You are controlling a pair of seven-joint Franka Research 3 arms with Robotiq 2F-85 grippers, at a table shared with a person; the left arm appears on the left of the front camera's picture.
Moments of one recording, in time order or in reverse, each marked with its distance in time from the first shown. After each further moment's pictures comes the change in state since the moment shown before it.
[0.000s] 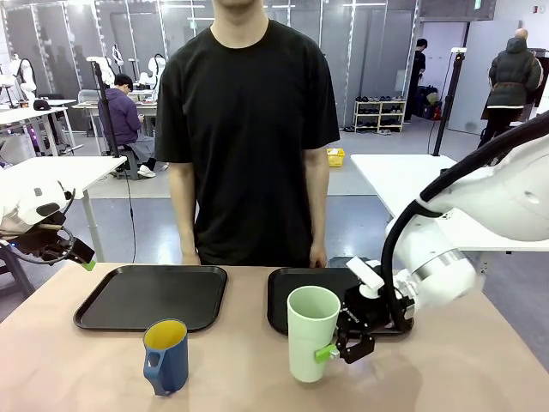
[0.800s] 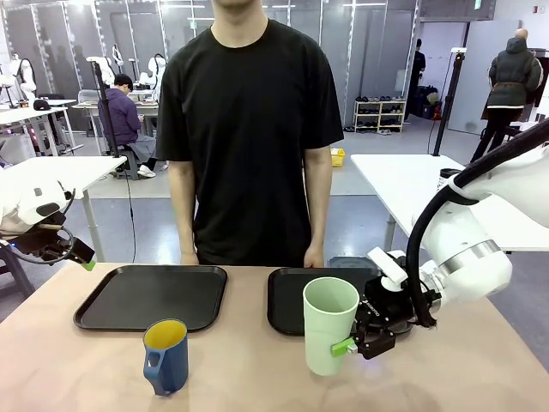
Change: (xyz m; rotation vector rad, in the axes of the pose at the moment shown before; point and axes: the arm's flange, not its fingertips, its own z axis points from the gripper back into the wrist) left arm 0.000 0.000 0.000 0.000 0.000 0.000; right arm 0.032 0.032 0.019 -0.068 0.046 0.023
